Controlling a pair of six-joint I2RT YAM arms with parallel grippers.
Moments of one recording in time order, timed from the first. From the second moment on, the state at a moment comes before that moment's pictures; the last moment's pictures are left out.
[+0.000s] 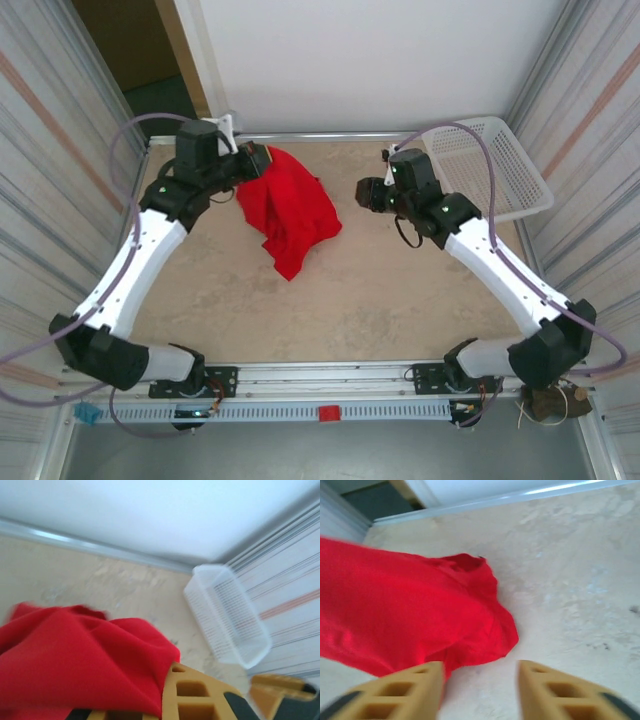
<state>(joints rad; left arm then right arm) -0.37 1.33 1.47 -0.51 0.23 -0.60 0.58 1.31 1.29 -0.58 0.03 0.51</state>
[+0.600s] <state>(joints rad) -0.38 1.32 1.51 -0.59 0.25 -0.69 0.88 1.82 1.15 -0.29 0.09 0.55</state>
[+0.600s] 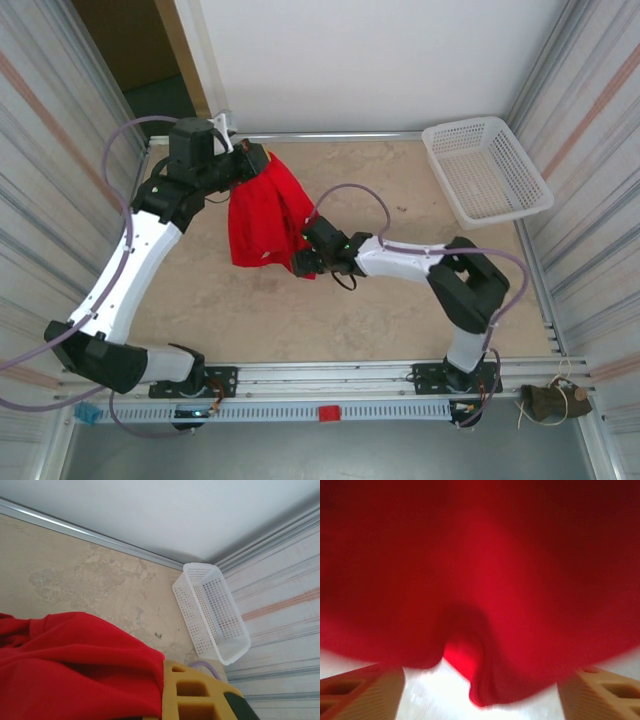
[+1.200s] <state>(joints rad) -0.14 1.31 1.56 -0.64 0.31 -0.66 0.42 1.22 1.49 -0.58 -0.27 0.39</state>
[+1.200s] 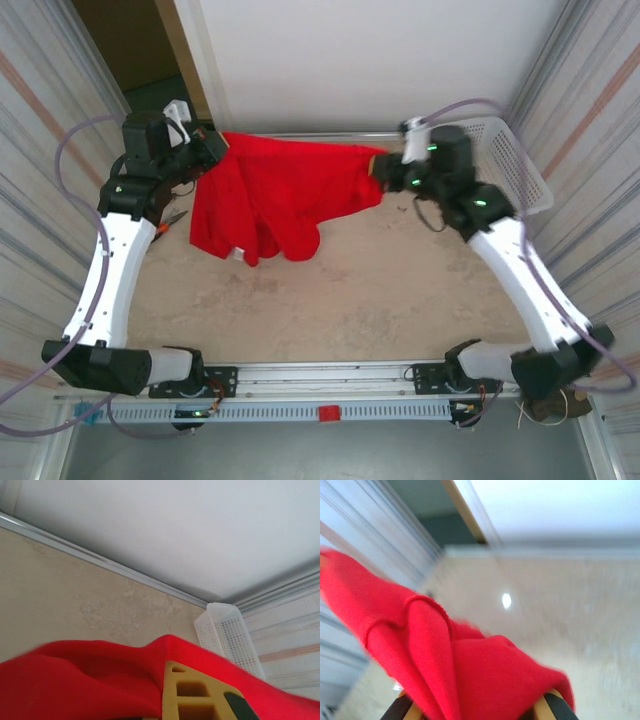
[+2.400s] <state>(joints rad) -0.38 1.52 1.02 -0.49 0.29 -0.51 0.17 1.33 1.54 -0.76 -0.36 0.38</state>
